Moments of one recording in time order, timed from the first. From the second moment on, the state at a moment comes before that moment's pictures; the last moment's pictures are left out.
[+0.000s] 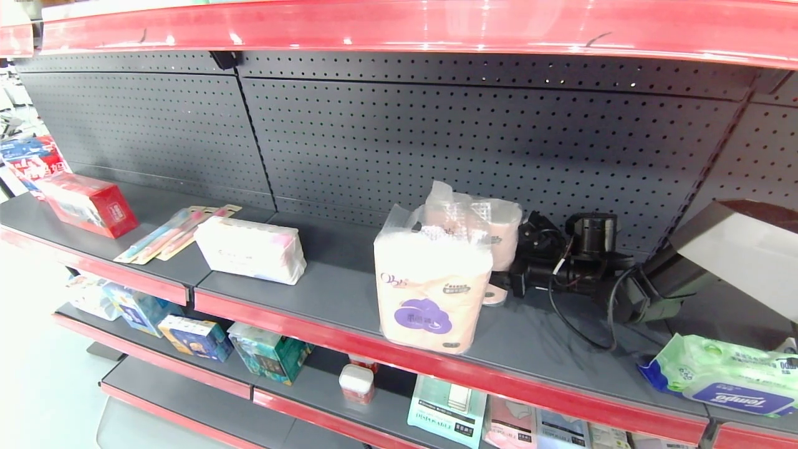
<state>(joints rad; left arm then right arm) 0.00 0.00 0.00 0.00 0.01 0.01 0.16 2.30 -1.07 -0.84 0.76 -0.33</state>
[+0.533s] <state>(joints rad) 0.00 0.00 0.00 0.00 0.01 0.01 0.15 2.31 -1.07 -0.84 0.72 -0.33</state>
